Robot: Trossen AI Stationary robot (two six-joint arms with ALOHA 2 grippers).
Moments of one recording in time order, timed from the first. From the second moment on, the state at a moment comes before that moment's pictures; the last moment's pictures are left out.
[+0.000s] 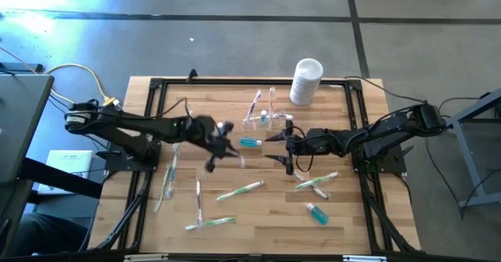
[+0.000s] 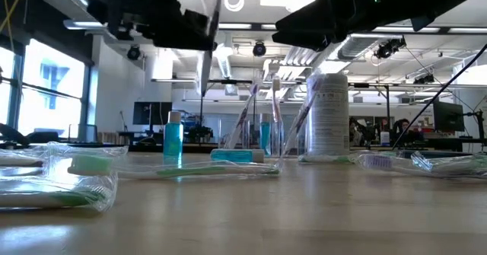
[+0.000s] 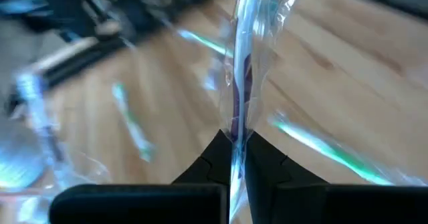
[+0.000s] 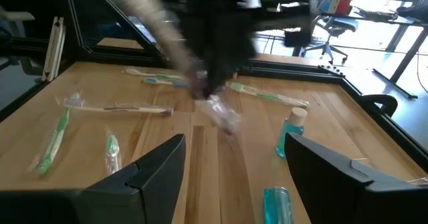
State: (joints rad) left arm 0.04 1.27 0.73 0.13 0.25 0.48; right arm 0.11 1.36 0.60 0.56 0.15 -0.06
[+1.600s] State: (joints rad) left arm 0.40 1.74 0.63 0.89 0.12 -0.25; right arm 0.11 1.36 0.60 0.55 0.12 -0.08
